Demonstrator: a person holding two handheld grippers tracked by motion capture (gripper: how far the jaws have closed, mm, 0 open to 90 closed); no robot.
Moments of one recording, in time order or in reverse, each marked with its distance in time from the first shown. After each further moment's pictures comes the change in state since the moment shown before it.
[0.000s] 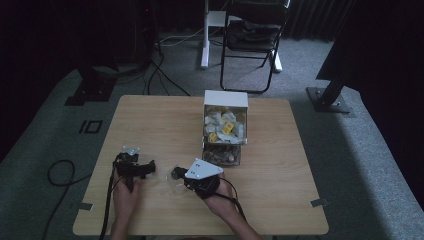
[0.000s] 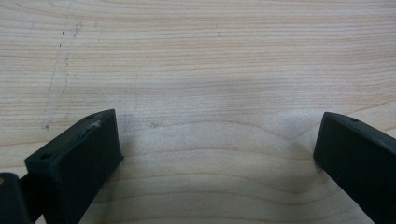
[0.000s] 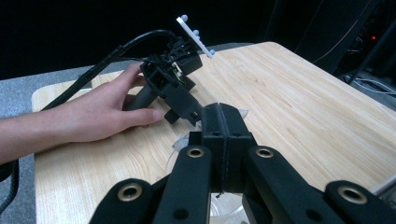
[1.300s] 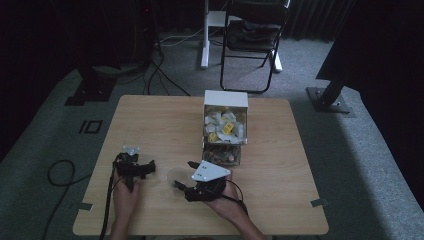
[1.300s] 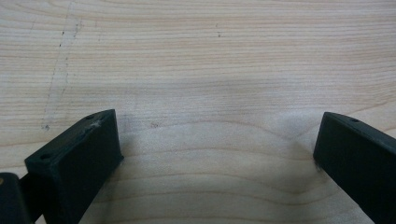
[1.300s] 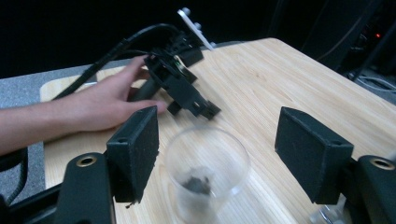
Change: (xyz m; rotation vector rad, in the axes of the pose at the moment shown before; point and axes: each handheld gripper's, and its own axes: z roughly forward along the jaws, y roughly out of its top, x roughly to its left) left arm 0.000 0.000 0.000 -0.001 0.000 -0.003; right arm -0.007 -0.011 -0.016 0.006 0.007 0.012
